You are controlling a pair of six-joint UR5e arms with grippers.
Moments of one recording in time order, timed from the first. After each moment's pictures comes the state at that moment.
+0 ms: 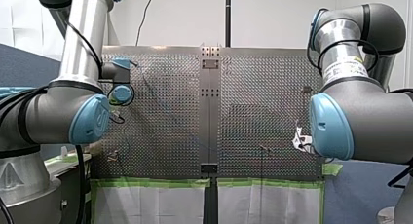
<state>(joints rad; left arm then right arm) 0.12 -1.87 -1.87 -2.40 -1.84 -2.51 1.56 -0.72 1.65 -0.80 1.33 1.73</state>
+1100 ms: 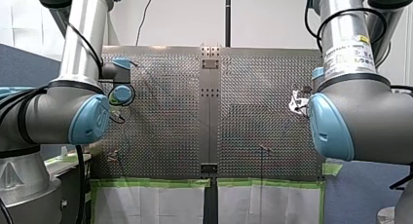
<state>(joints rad) 0.12 -1.87 -1.87 -2.41 -1.84 -2.51 1.60 -1.06 1.70 -0.56 1.39 1.73</state>
